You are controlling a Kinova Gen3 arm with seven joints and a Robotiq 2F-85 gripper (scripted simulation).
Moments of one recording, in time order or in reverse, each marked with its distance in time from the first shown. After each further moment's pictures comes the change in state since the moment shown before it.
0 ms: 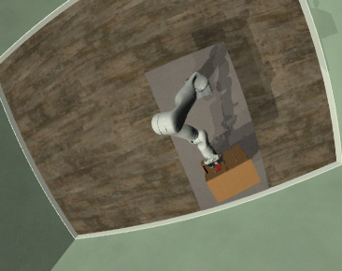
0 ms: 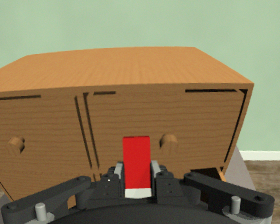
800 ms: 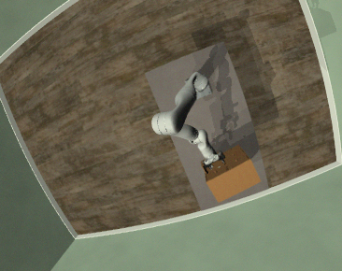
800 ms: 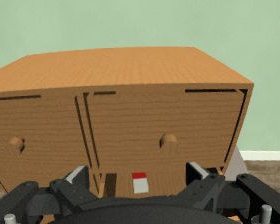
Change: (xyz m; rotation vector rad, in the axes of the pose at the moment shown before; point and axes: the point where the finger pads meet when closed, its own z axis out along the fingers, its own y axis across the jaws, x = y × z) arm 0.000 0.000 0.000 0.000 0.000 0.000
